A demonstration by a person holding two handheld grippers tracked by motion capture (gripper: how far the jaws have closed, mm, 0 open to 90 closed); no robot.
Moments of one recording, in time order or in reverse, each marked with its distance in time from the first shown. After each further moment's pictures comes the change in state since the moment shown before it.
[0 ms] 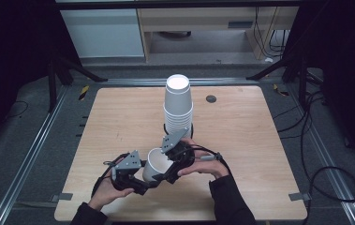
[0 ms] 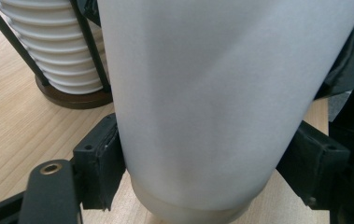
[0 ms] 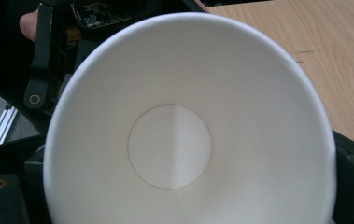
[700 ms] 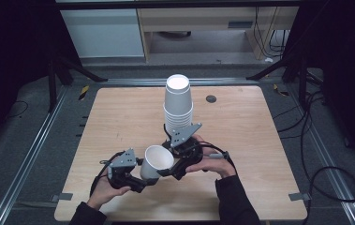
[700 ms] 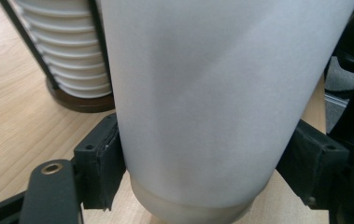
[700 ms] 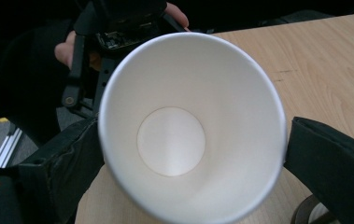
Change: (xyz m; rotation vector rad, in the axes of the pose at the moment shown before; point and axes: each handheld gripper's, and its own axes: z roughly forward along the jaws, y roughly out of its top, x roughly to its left) left arm 0.009 -0.005 -0.009 -0.052 0.003 -0.035; right arm -0.002 -0.002 -0.029 -0.110 -0.014 0.031
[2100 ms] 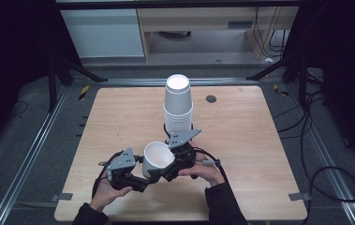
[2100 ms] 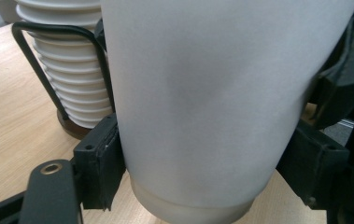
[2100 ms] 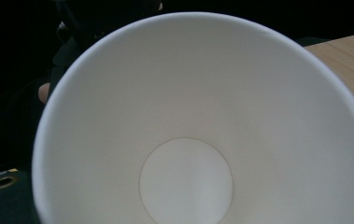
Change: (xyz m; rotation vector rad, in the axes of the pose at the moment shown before) left arm -0.013 0.011 -0.002 -0.091 0.036 0.026; right arm 0.006 -0.010 0.024 -0.172 0.023 0.098
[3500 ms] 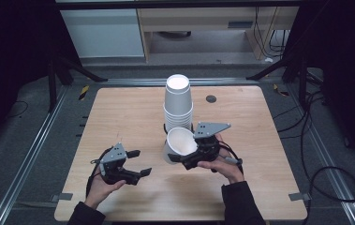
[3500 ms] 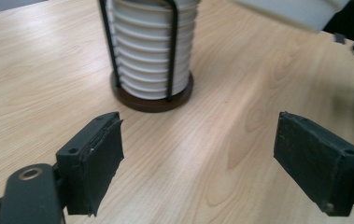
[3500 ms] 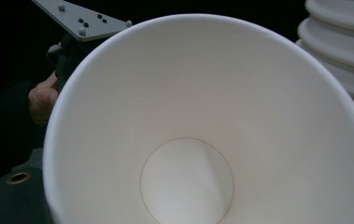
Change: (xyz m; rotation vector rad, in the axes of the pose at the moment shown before) left arm 0.028 -0.018 -0.012 0.018 0.131 -0.118; right arm -0.002 0.008 -0.069 -0.048 -0.250 0.002
